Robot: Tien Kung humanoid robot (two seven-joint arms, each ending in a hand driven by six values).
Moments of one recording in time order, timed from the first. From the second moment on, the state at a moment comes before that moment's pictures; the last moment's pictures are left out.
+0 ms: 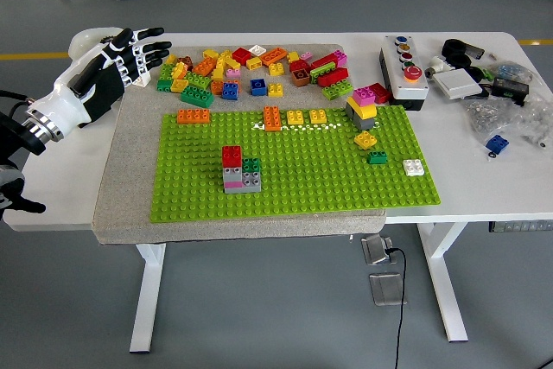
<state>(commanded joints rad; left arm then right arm) -0.55 0.39 -1.27 -1.08 0.87 -0.42 -0.08 0.09 -0.09 1.68 0.18 -1.73 0.02 -0.09</state>
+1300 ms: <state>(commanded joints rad) -0.56 0.38 -1.28 -1.08 0.88 -0.41 -0.06 0.08 -0.08 1.69 0.18 -1.73 0.01 -0.09</state>
